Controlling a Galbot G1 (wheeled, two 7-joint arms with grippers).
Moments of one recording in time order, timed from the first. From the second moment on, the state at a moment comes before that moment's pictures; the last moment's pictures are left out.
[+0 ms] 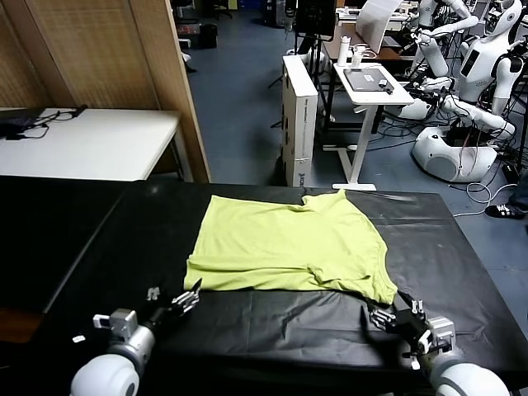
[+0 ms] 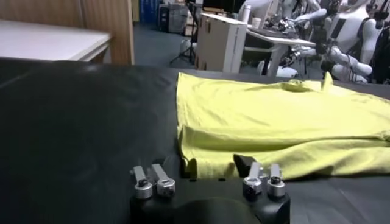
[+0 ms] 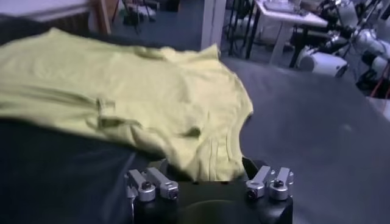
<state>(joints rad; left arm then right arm) 1.52 -1.20 -0.54 -2.04 -0.44 0.41 0.01 -1.66 0.90 0.58 2.14 0.55 -0.47 0.16</state>
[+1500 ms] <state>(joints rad) 1.80 -1.03 -0.67 -2.23 -0.50 0.46 0.00 -1.85 0.75 0.70 2.43 0.79 -0.74 0.37</state>
